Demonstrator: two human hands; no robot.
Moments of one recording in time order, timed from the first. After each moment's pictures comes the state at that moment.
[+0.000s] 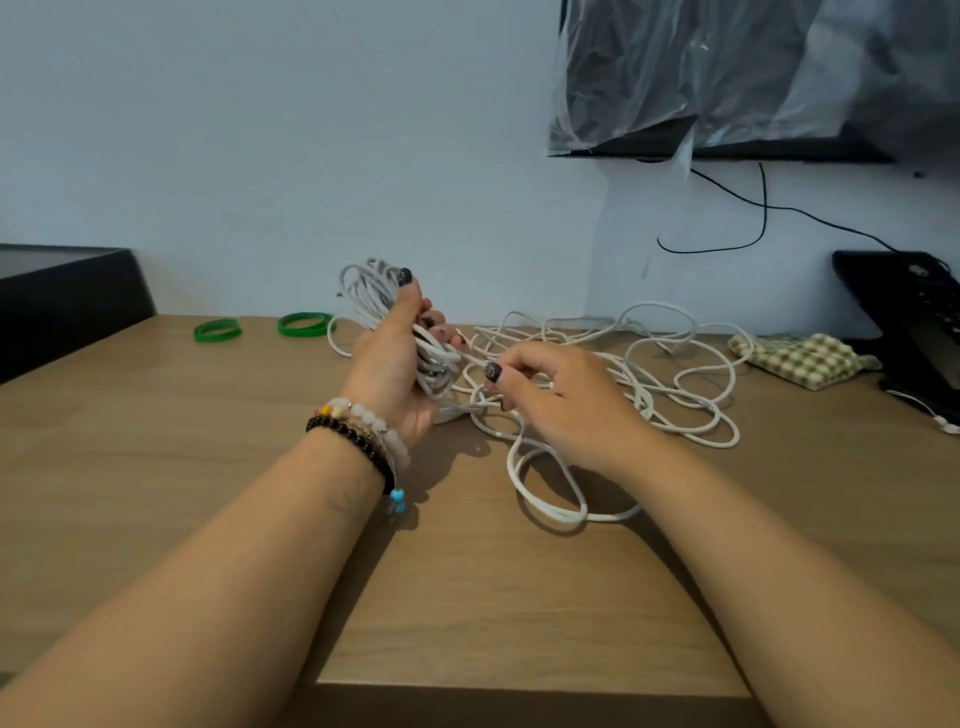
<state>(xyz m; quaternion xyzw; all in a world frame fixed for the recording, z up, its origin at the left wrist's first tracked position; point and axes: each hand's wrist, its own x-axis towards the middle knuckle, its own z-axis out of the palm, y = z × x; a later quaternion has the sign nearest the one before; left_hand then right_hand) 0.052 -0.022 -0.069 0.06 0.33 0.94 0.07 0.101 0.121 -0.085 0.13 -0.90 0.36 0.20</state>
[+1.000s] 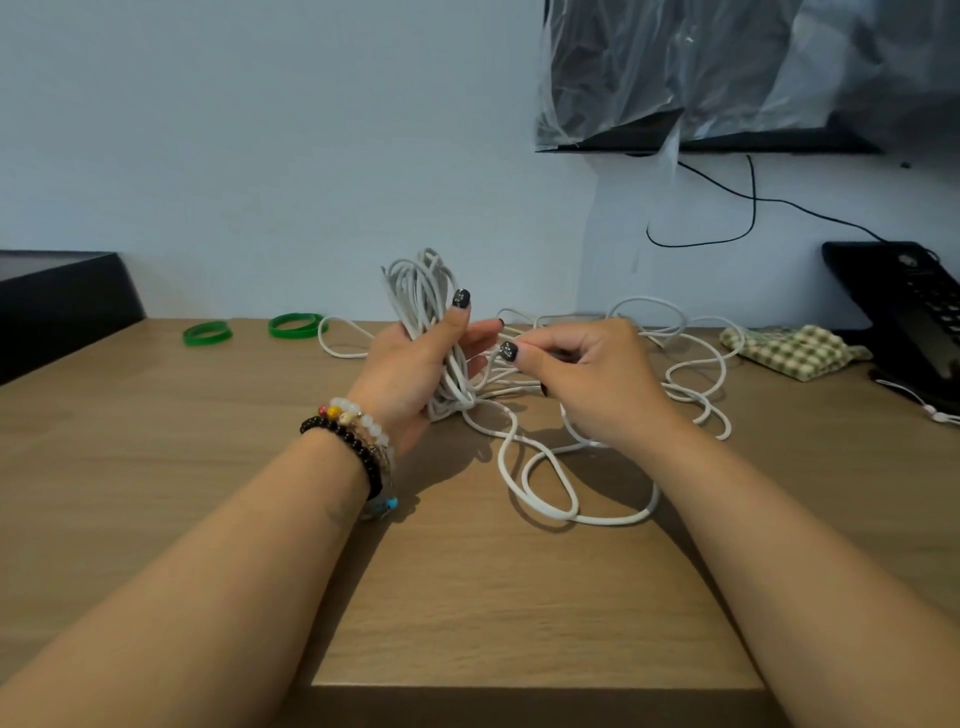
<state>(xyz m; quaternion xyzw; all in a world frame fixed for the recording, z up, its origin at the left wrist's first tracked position) 0.053 -0.019 -0.082 0.17 0.60 0.78 0.04 0.100 0.137 -0.081 0.15 -0.81 0.49 0.29</state>
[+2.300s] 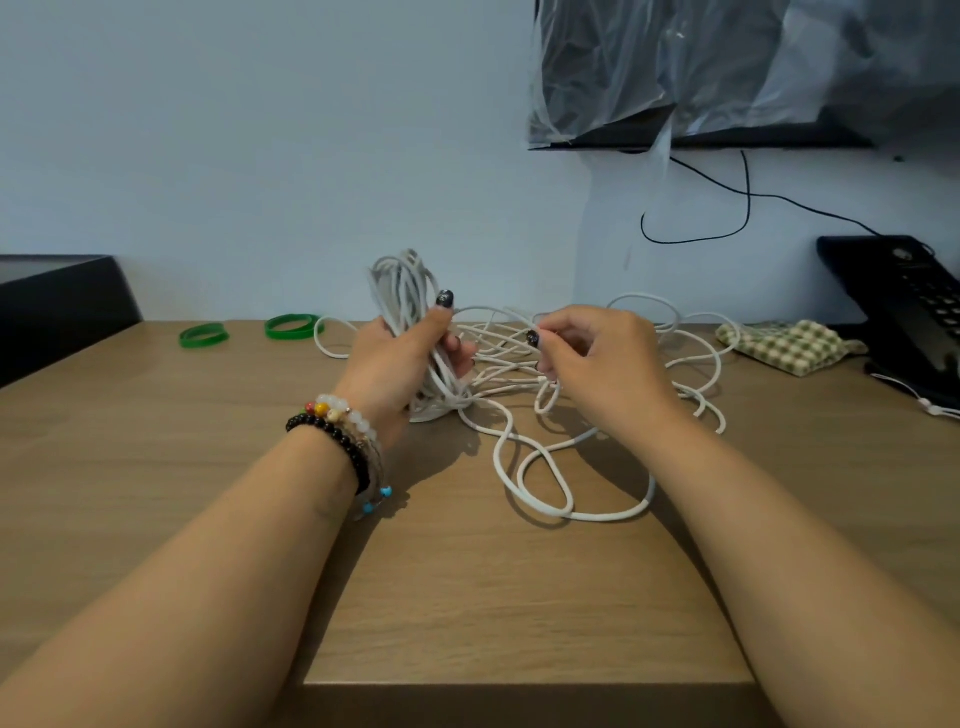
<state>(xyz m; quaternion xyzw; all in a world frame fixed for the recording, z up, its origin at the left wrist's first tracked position) 0.051 -0.021 -0.078 0.11 0.57 0.82 0.02 0.094 0.151 -0.082 0.04 -0.86 0.39 0.33</state>
